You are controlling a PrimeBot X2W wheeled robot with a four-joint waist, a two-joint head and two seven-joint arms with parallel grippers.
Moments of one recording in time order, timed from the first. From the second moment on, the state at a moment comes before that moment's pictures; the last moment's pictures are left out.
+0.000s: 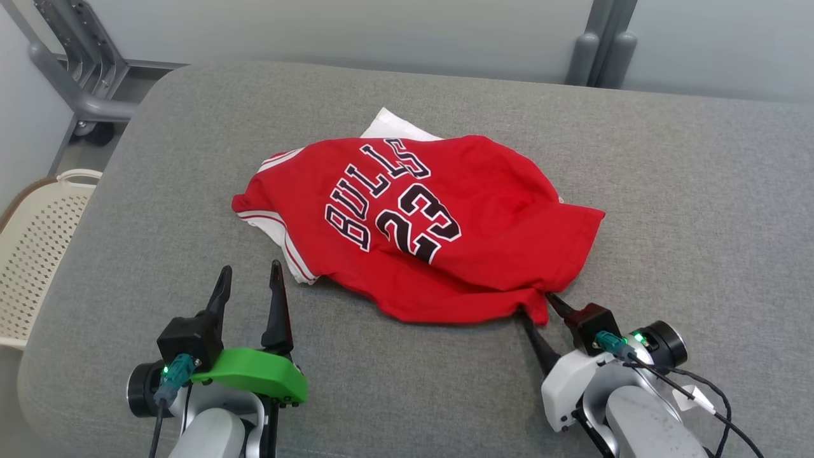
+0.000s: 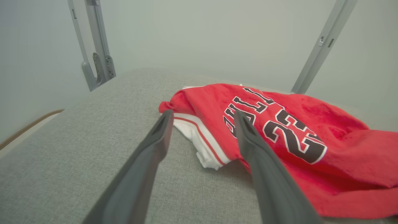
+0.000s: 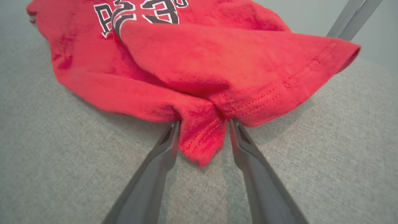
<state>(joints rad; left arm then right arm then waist) -0.21 0.17 -0.39 0.30 -0.50 0.19 -0.26 -0.34 -0.06 0.27 0.73 -0.03 0.13 -0.26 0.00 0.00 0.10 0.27</state>
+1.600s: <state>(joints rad) -0.23 0.20 -0.36 0.40 -0.51 0.16 -0.25 -0.07 -0.10 0.02 0.46 -0.13 0.13 -0.26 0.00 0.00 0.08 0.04</state>
